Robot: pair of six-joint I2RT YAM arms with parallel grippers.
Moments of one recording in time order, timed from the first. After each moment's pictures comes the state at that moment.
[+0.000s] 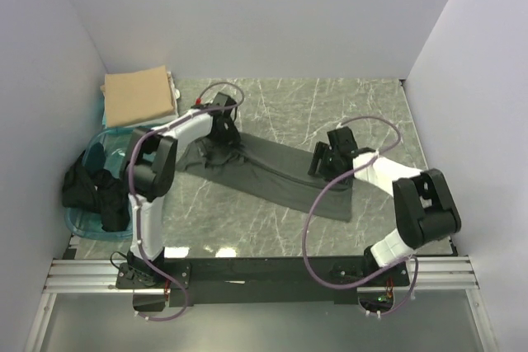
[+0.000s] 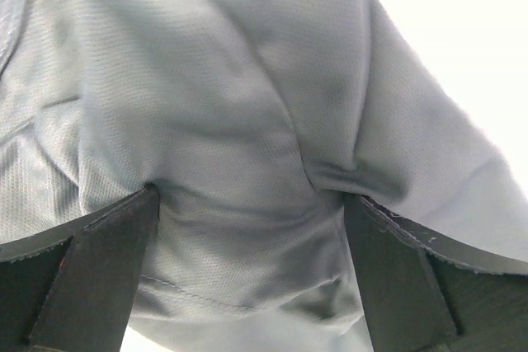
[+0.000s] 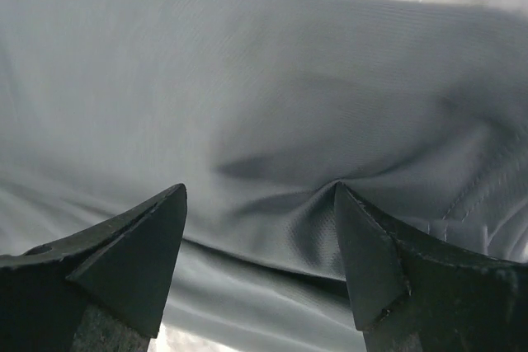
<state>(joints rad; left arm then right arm) -0.41 2.02 1.45 -0.67 -0.25 -0.84 0.29 1.56 0.82 -0.29 -0.02 0.57</state>
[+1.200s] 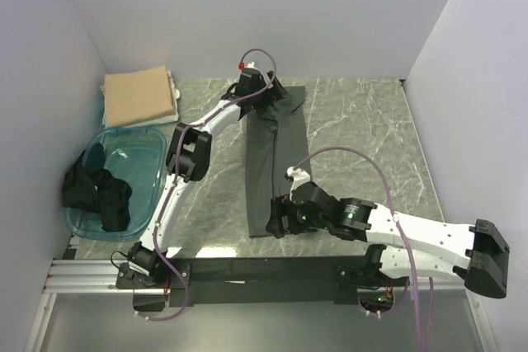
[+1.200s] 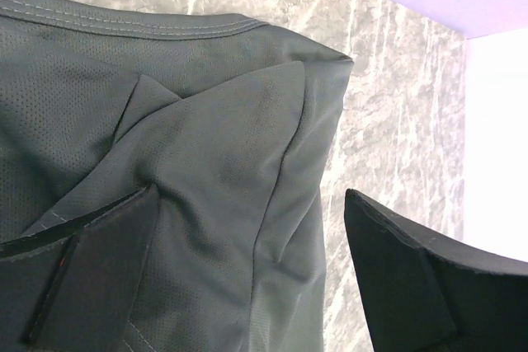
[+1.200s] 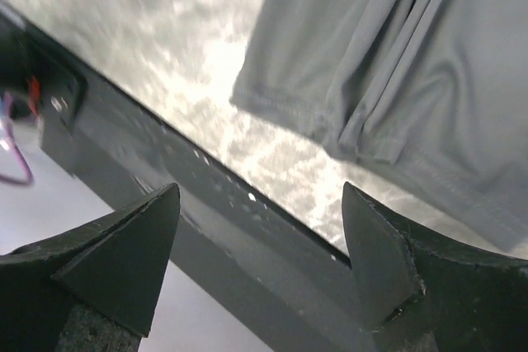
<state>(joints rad) -0.45 2.66 2.30 -0.12 0.17 -0.84 1.11 1.01 0.64 -0.41 0.07 0.75</state>
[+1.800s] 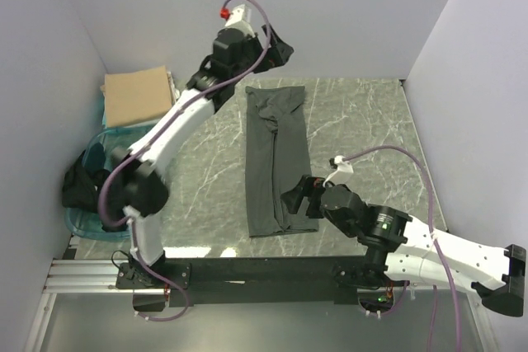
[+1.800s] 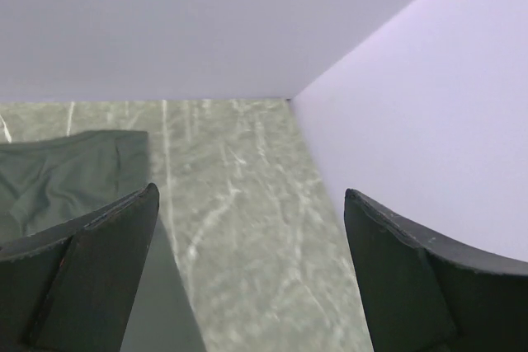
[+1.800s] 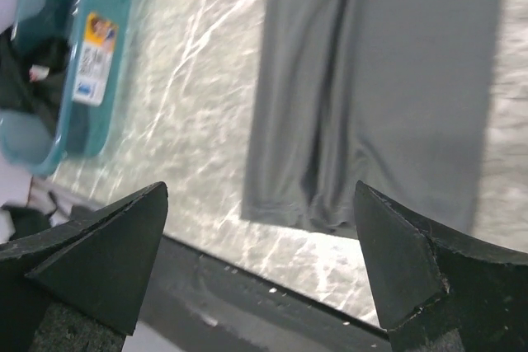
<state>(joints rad) -0.55 1.97 2.02 -0.17 0.01 -0.65 1.11 0.73 0.63 -0.44 0.48 0.95</state>
